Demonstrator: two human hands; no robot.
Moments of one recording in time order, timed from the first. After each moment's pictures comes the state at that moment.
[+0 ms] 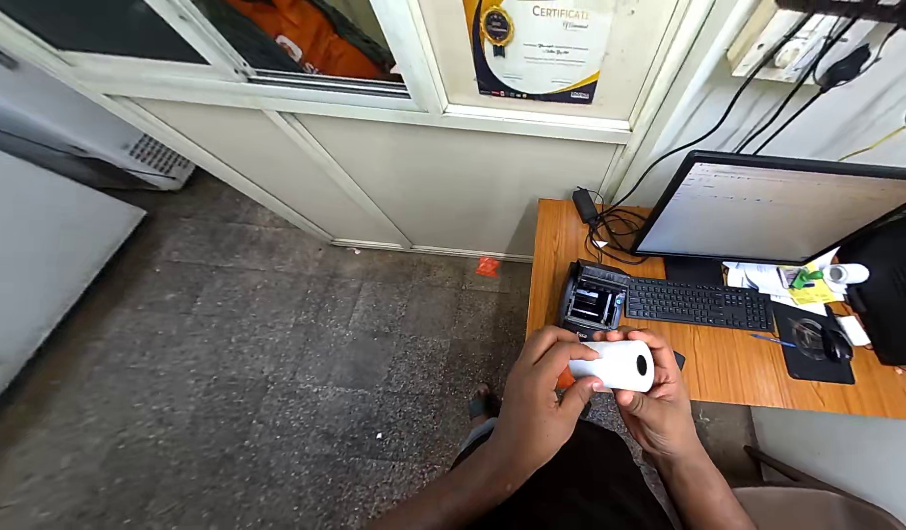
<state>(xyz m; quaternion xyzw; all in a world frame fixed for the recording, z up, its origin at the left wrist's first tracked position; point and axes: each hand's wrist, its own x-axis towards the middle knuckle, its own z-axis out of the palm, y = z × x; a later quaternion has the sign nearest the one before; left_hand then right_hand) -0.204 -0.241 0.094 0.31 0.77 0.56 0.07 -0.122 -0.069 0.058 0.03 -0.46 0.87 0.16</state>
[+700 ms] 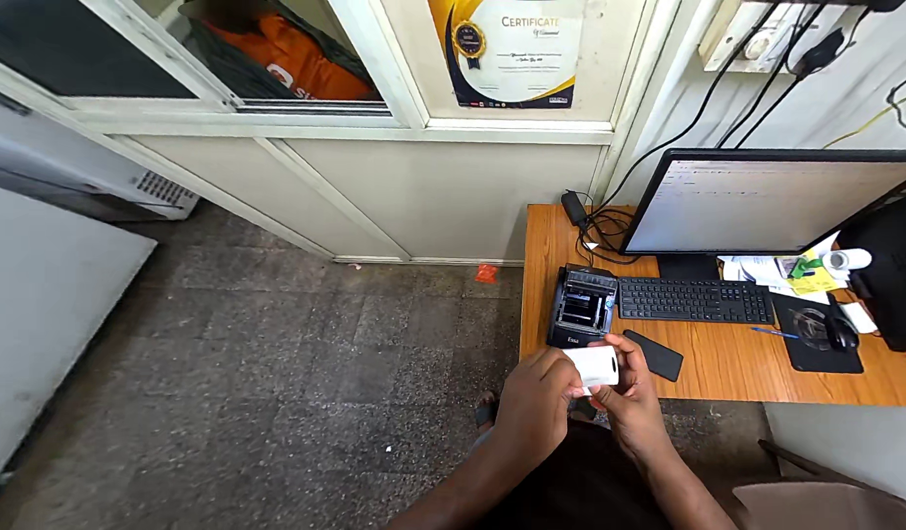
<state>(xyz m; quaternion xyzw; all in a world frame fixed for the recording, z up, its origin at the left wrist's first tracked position) -0.207 -0.221 0.062 0.42 0.81 0.40 0.04 -0.111 -0.062 0.016 -0.15 -0.53 0.82 0.15</state>
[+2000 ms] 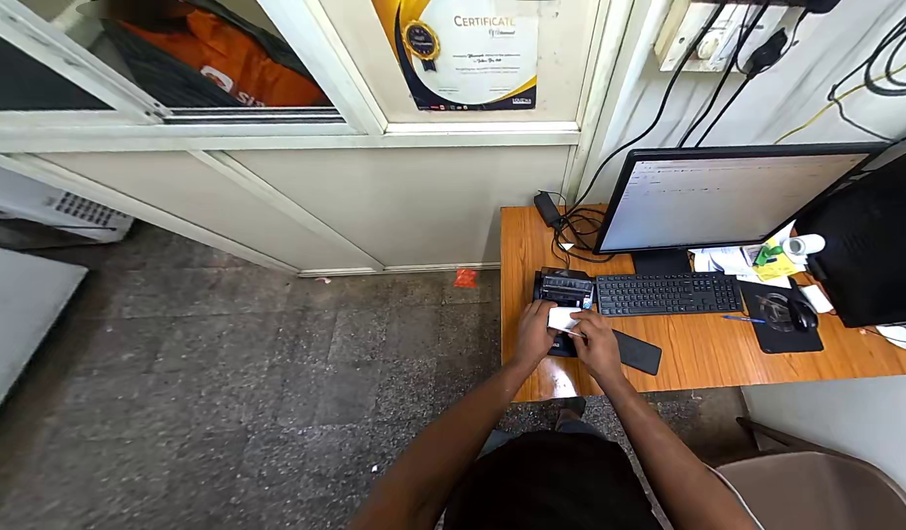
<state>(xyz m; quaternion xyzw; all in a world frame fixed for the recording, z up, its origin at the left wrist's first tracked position) -0.295 -0.116 -0.116 0.32 0.87 0.35 0.15 -0.173 0.015 -0.125 -0.13 -0.92 0.32 0.20</state>
